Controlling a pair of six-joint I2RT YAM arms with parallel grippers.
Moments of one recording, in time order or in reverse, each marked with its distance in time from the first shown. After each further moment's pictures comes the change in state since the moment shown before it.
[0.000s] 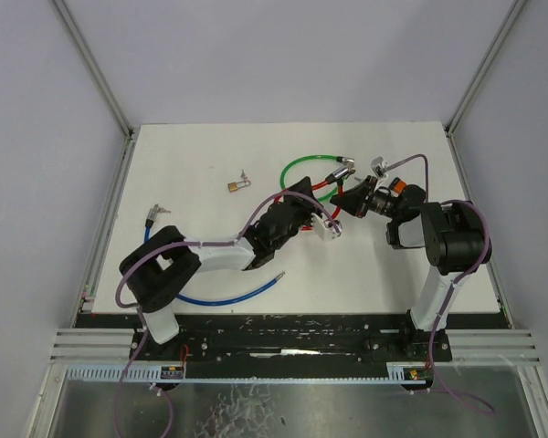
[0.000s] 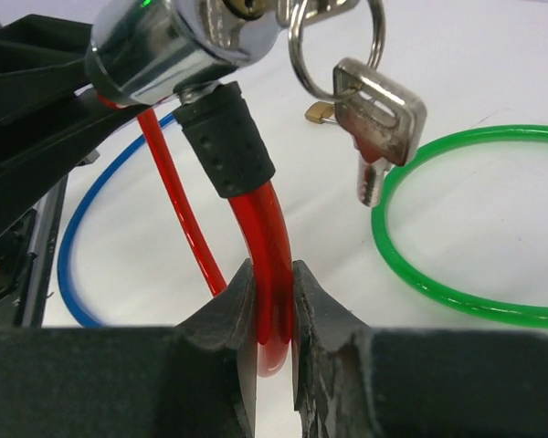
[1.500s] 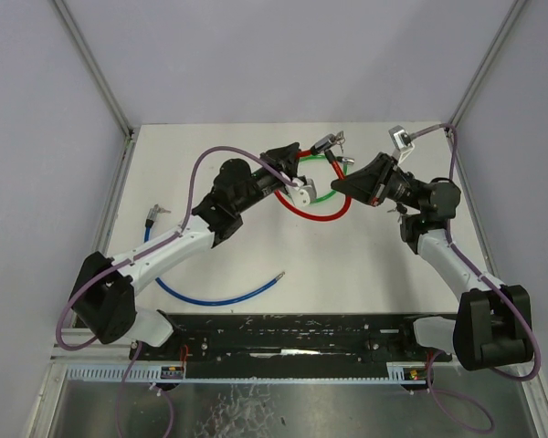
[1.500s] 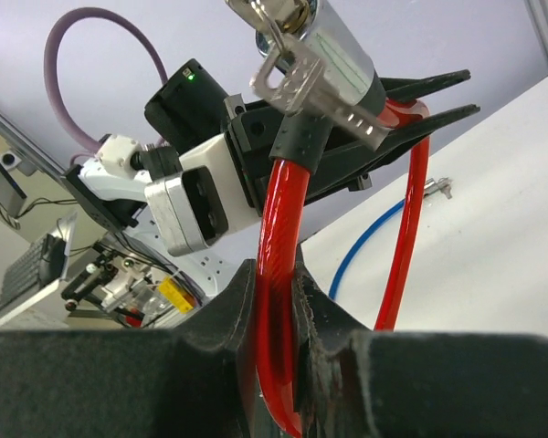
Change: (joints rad) left arm 0.202 -0.317 0.163 -0.308 0.444 -0.357; right arm 0.086 -0.652 0.078 -0.248 0.024 0.712
